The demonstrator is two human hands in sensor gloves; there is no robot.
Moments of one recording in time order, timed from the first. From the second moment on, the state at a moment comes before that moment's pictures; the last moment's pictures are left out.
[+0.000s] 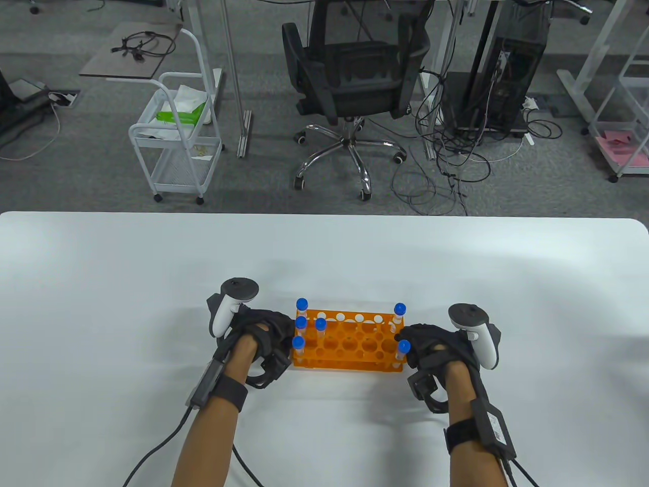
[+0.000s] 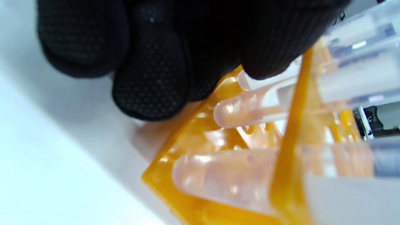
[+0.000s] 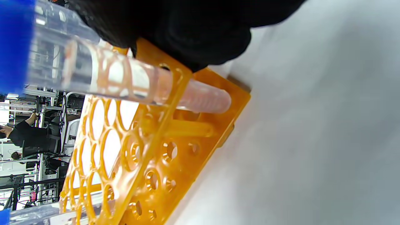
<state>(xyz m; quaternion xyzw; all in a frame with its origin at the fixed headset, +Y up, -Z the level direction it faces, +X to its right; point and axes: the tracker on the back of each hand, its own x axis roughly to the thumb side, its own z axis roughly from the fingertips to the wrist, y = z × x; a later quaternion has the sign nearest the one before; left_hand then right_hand) -0.168 -0.791 -0.440 -0.31 0.10 0.45 0.83 0.227 -0.766 -0.396 -0.15 0.30 0.80 0.50</state>
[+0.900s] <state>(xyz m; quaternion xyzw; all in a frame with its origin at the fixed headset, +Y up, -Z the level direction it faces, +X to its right) -0.180 -0.797 -0.426 -0.34 0.09 0.51 0.79 0.235 -0.764 -0.394 -0.15 0.29 0.80 0.50</state>
